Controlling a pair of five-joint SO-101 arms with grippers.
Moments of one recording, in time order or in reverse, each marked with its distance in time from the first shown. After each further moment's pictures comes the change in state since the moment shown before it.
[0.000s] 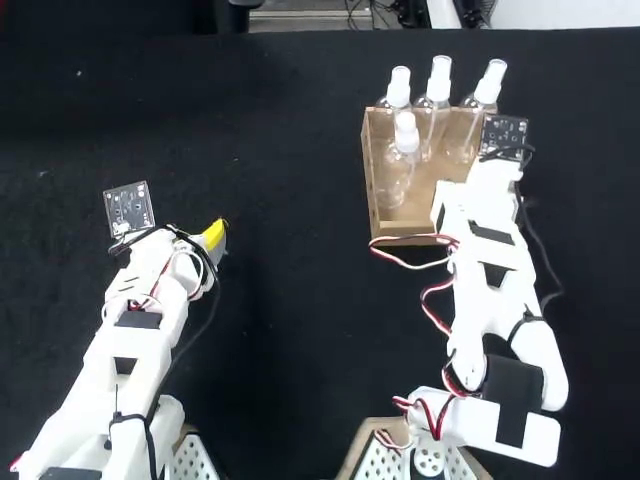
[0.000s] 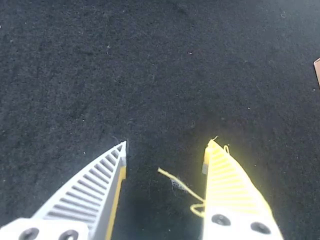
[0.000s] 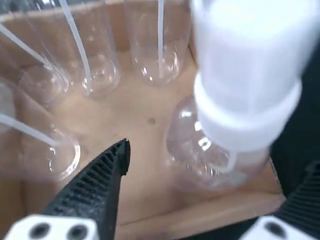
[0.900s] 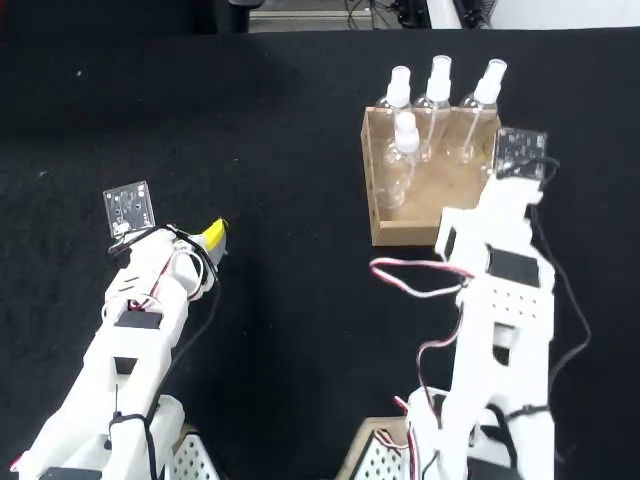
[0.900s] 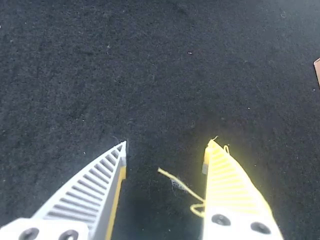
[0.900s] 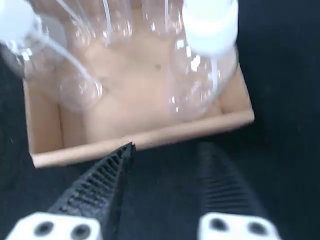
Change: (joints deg) left arm 0.0 0.0 0.0 0.0 0.0; right arm 1.1 -30.8 5.0 33.8 0.0
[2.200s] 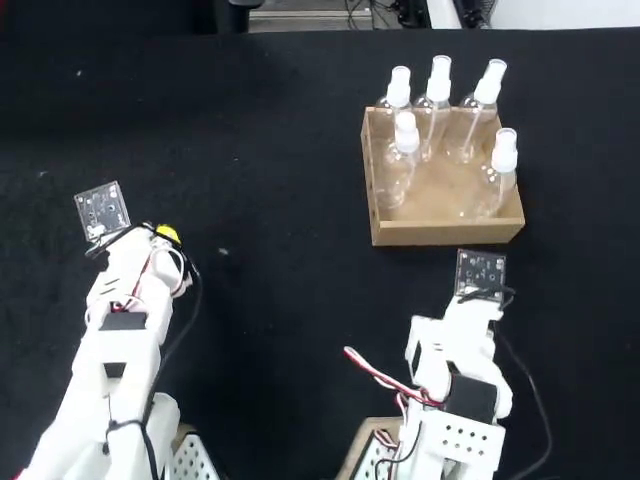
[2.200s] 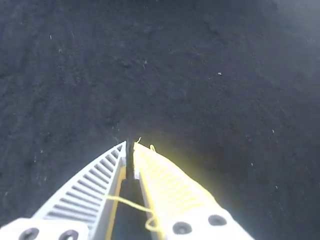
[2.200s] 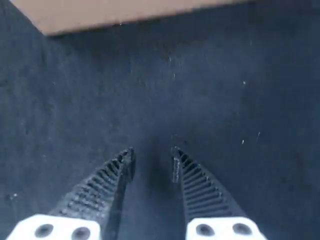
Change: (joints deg) left arm -6.0 -3.8 0.1 3.2 0.0; right arm 0.5 -64.6 42.5 28.9 0.1
